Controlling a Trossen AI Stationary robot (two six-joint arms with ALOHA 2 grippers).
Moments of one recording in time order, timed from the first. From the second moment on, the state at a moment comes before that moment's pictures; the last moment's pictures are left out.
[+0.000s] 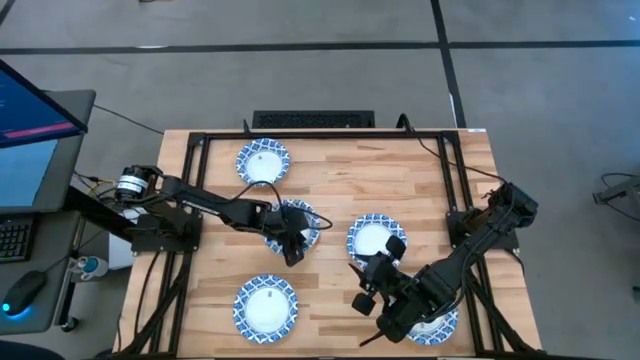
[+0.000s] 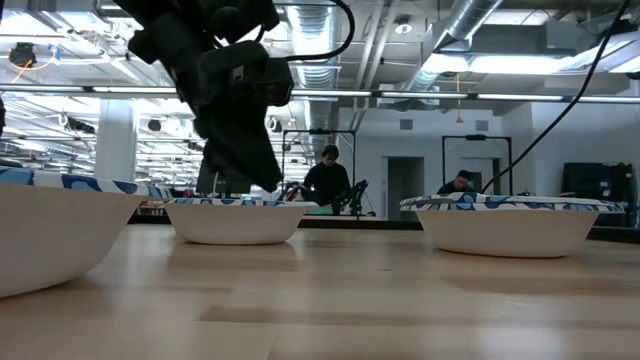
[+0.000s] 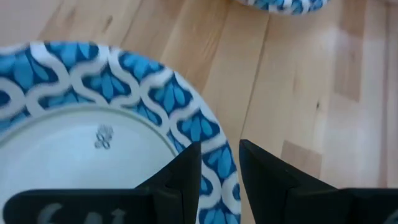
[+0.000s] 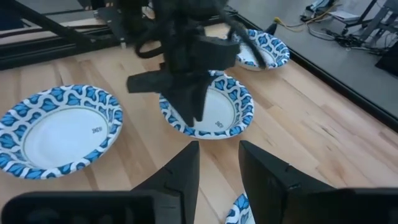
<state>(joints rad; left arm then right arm) -0.11 1.62 0.88 -0.14 0.00 -0.50 0.73 1.76 1.51 -0.94 1.00 0.99</state>
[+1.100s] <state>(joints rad) -0.17 1.70 0.88 -0.11 -0.02 -0.63 0.71 1.76 1.51 -0.90 1.00 0.99</state>
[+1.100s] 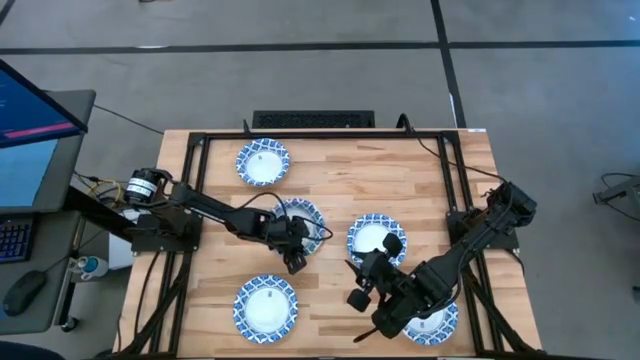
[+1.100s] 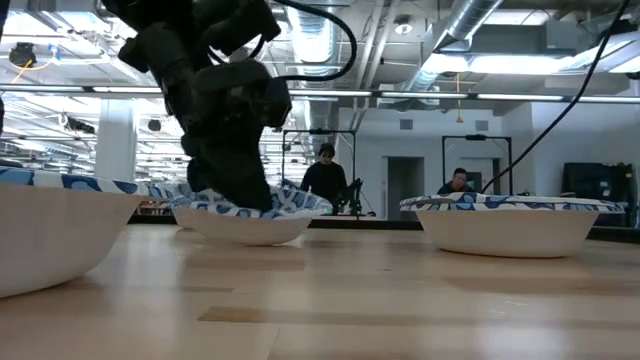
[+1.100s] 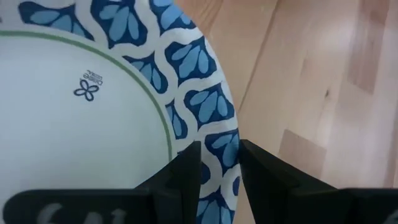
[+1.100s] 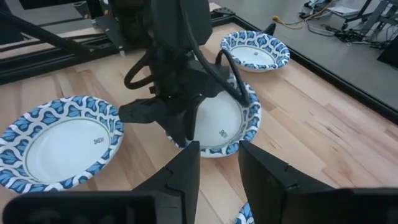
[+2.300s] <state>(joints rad) -0.26 1.70 0.99 -0.17 -0.07 -0.62 0.71 1.76 1.51 -0.91 0.99 0.96</state>
